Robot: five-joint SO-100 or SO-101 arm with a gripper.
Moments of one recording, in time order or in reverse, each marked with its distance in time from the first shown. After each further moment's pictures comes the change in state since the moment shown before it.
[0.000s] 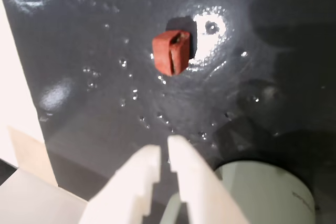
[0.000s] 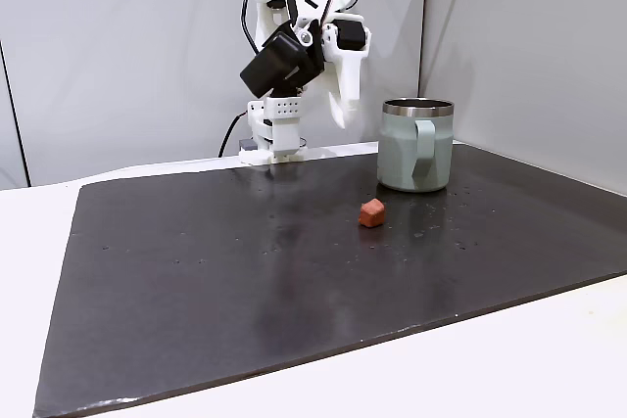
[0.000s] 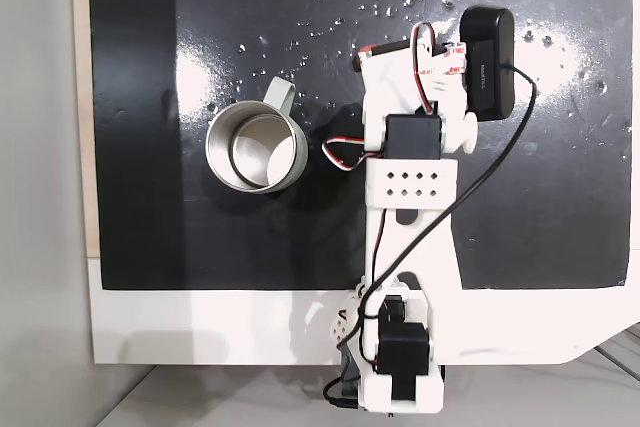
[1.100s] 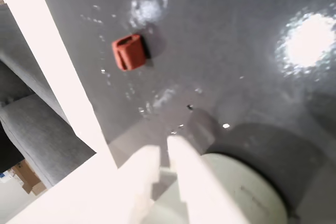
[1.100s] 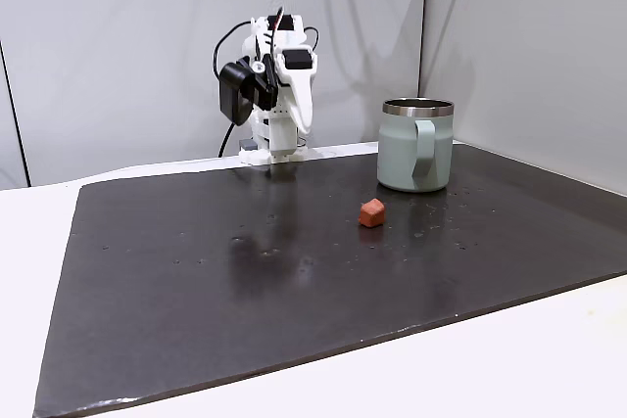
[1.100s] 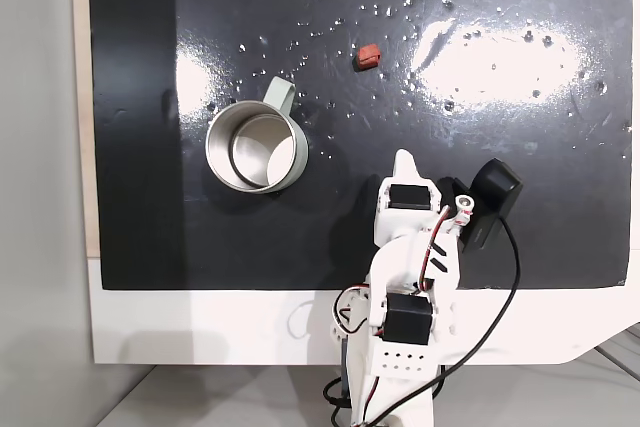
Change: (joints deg) arm 6.2 72.9 65.2 -12.4 10.8
